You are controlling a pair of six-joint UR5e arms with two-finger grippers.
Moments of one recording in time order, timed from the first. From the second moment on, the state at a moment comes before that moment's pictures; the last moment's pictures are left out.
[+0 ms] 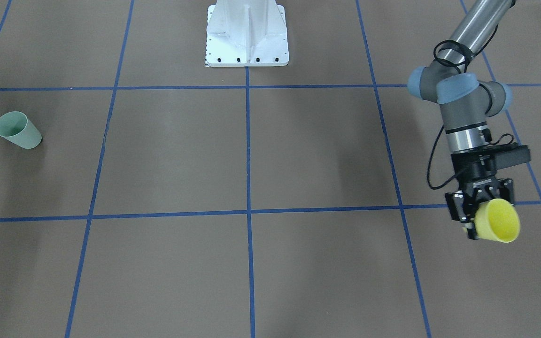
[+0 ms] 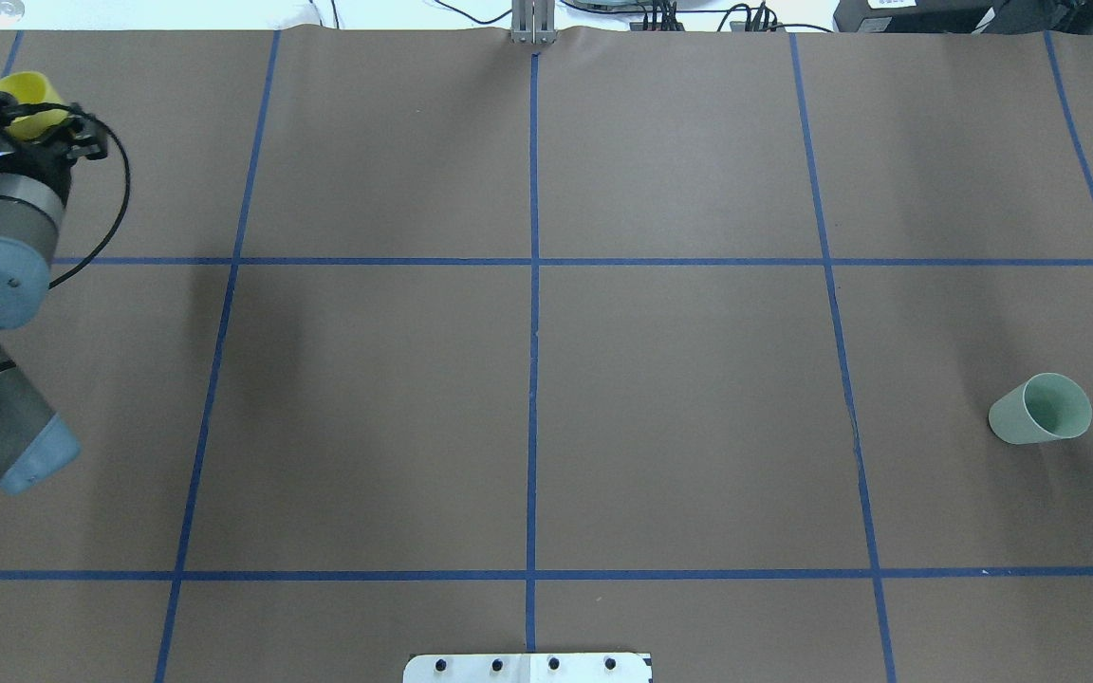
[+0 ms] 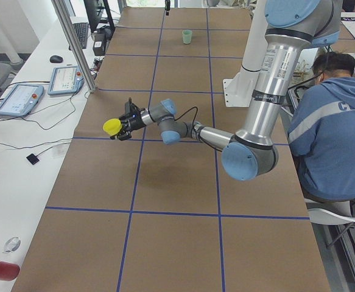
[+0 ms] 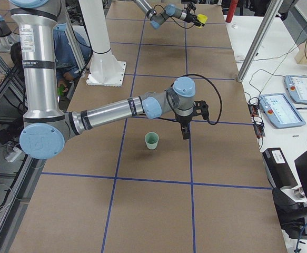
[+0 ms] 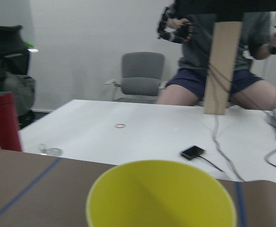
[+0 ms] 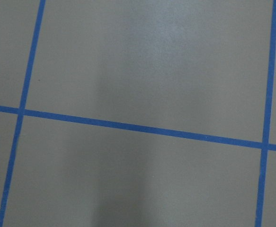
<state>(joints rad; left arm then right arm) -0.76 -1.93 -1.44 -2.52 -1.07 -1.10 1.32 -1.53 1.83 -1.44 2.31 0.33</state>
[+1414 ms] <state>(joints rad) -0.50 -2.18 -1.45 -2.85 -1.45 -0.34 0.86 -1.10 1.84 -1.21 2.30 0.85</state>
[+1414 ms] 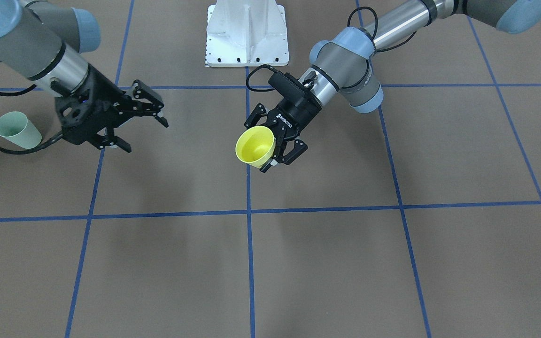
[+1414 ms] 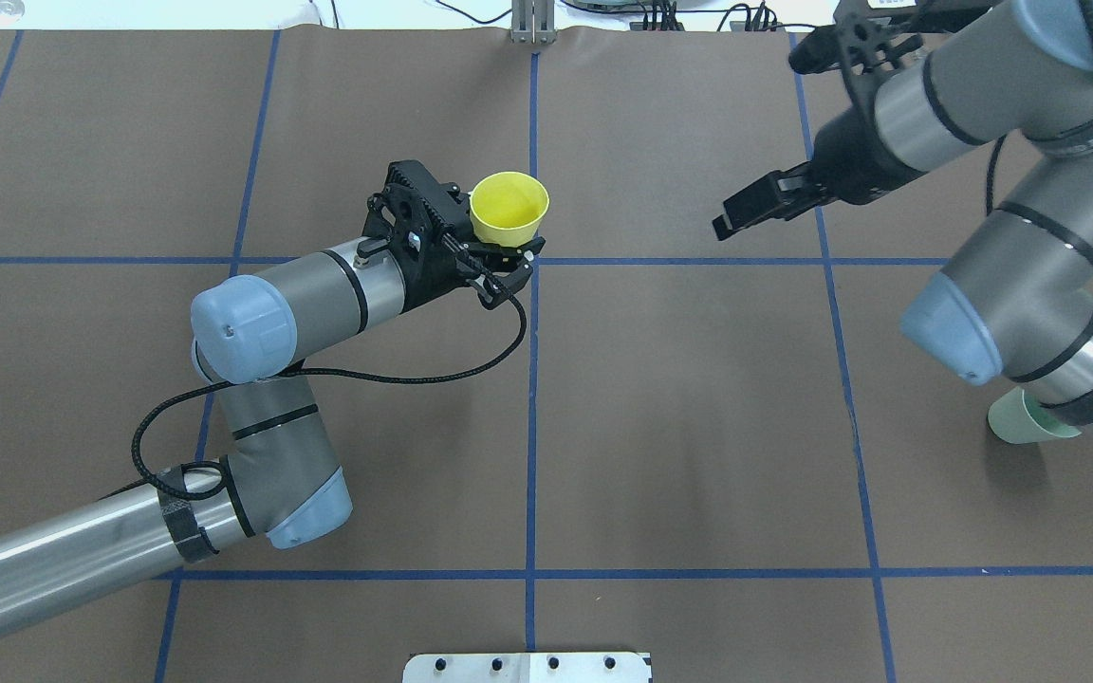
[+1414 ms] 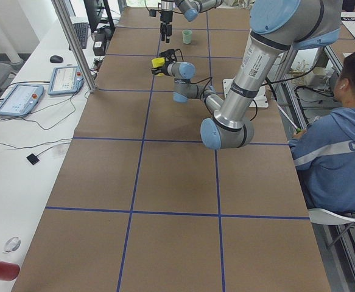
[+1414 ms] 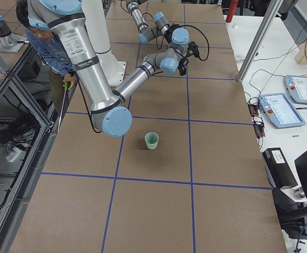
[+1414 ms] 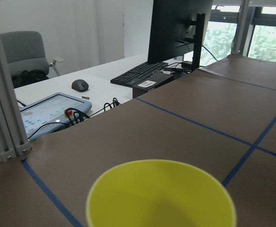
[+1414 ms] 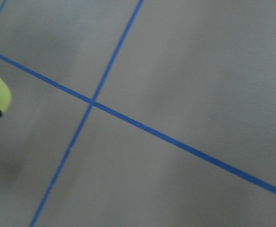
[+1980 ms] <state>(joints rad) -0.39 -2.15 -1.49 -2.90 -1.44 -0.30 0.83 -1.03 1.81 -1.21 2.37 0.99</state>
